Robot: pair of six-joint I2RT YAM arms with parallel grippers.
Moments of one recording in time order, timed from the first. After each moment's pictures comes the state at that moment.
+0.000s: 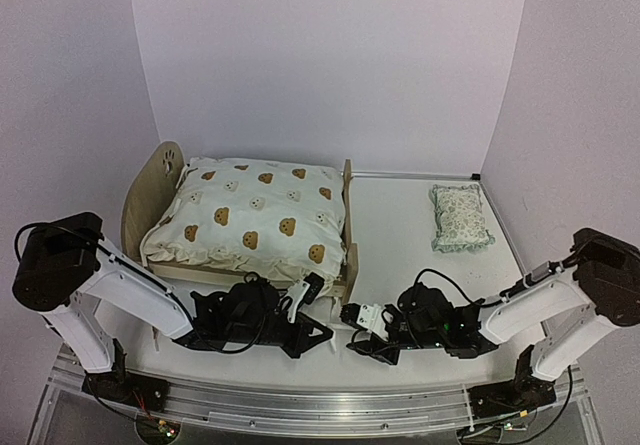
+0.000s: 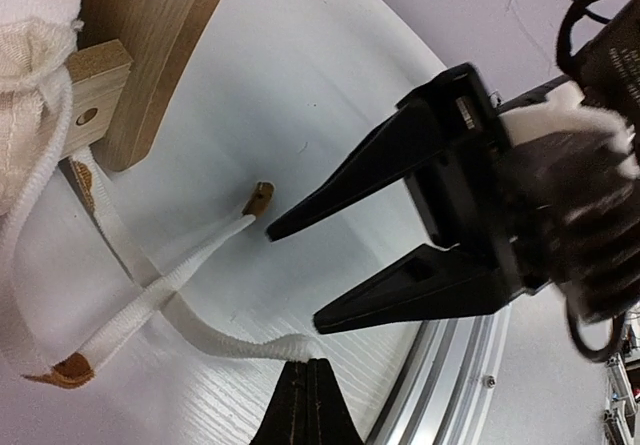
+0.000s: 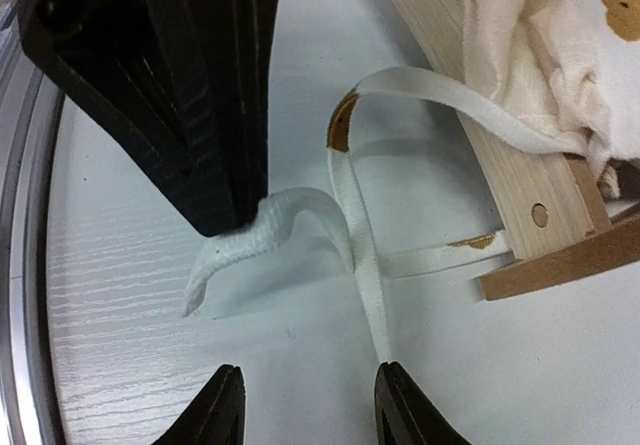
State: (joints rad) left arm -1.26 1.68 0.63 0.56 0.09 -0.61; right arm 1.12 1.51 0.42 0.45 -0.04 -0.22
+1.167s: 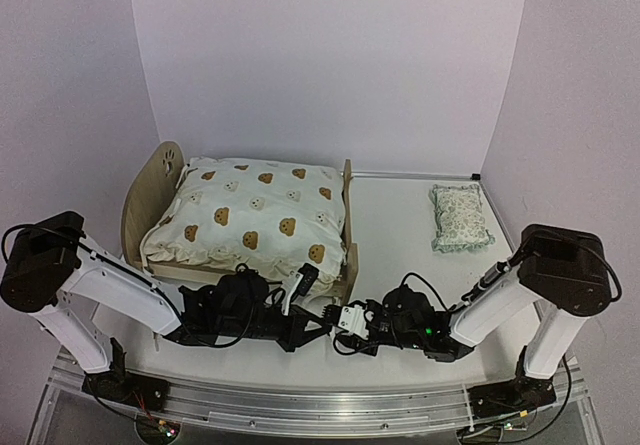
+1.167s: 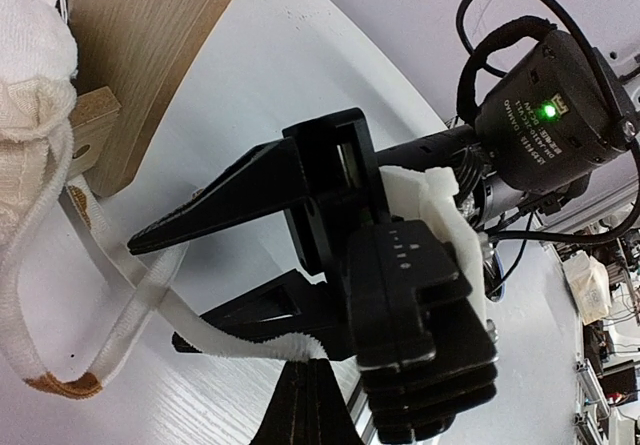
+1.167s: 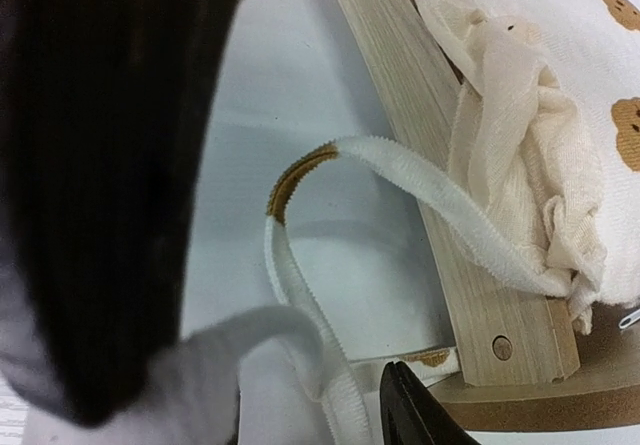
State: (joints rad) left arm -1.24 1.59 0.61 0.57 0.14 -0.64; right arm 1.12 1.79 0.49 0.82 0.04 -0.44
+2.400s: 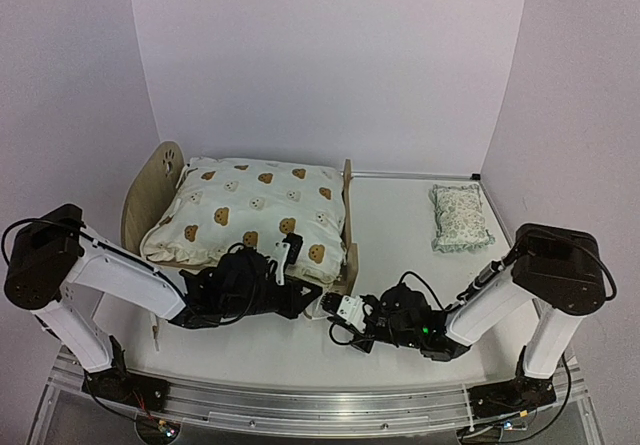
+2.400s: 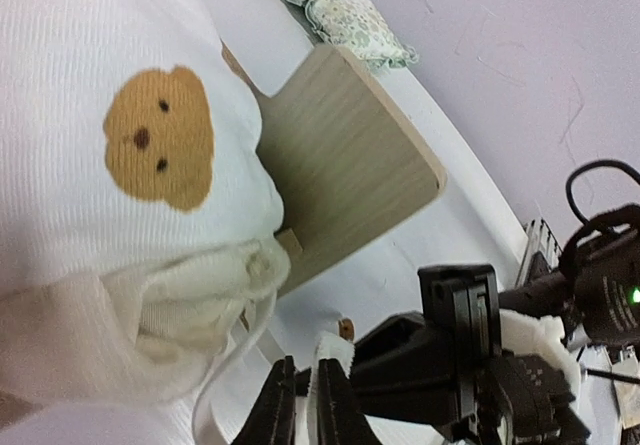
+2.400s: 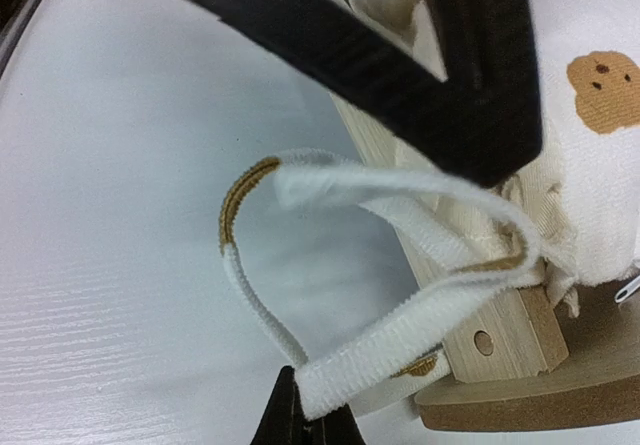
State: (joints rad) left arm -1.14 1.61 0.69 0.52 -0.05 -0.65; right arm 1.12 1.81 0.51 0.84 0.08 -0.29
